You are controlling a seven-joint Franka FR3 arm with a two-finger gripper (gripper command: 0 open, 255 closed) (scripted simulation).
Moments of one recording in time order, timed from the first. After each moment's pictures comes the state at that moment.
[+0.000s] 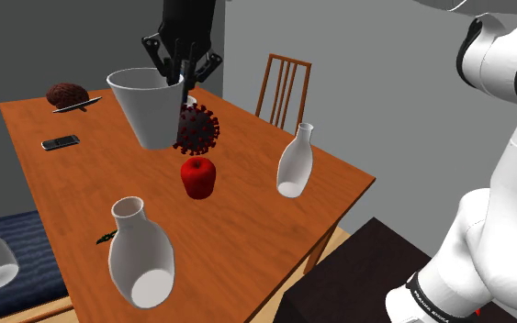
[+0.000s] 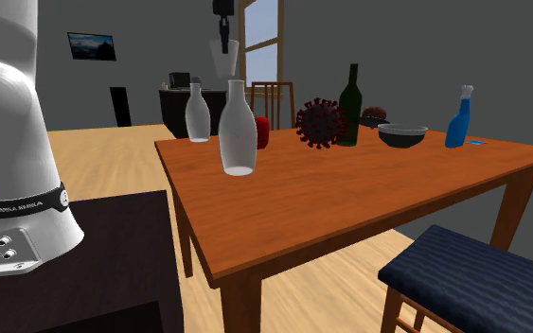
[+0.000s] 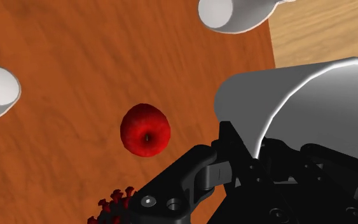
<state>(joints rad) 0.42 0.23 0.21 -1.27 0.09 1.62 0.81</state>
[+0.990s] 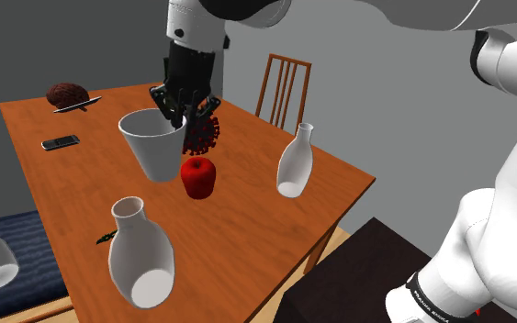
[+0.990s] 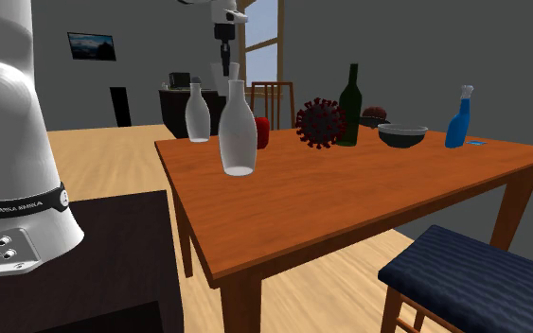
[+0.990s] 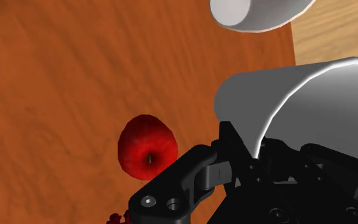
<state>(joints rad) 0.42 0.17 0.21 -1.55 0.10 1.85 0.78</state>
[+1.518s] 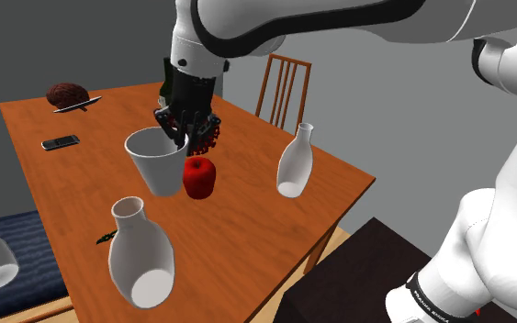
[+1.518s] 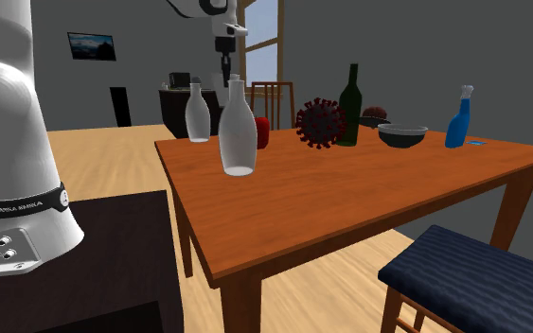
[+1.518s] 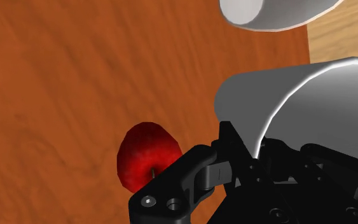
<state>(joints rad) 0.41 0.17 0.21 -1.66 0.11 1.95 0.76</state>
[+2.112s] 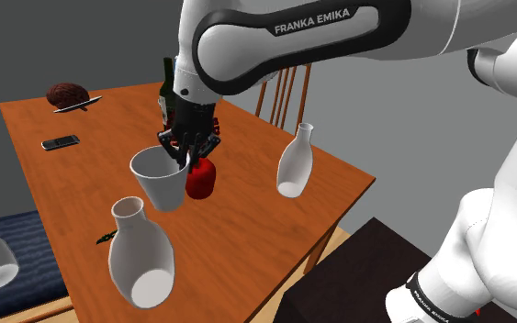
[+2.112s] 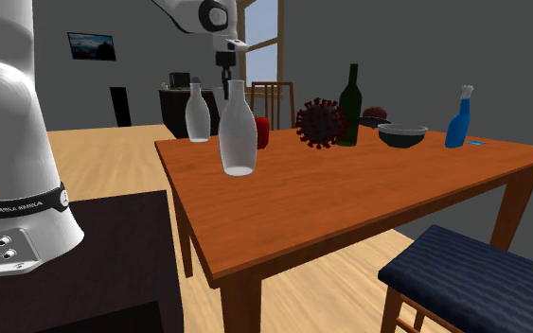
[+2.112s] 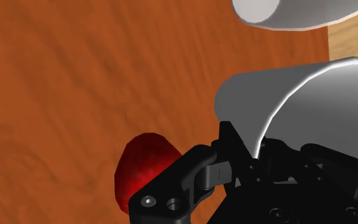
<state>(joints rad) 0.41 0.18 0.21 -1.77 0.11 2.07 0.75</state>
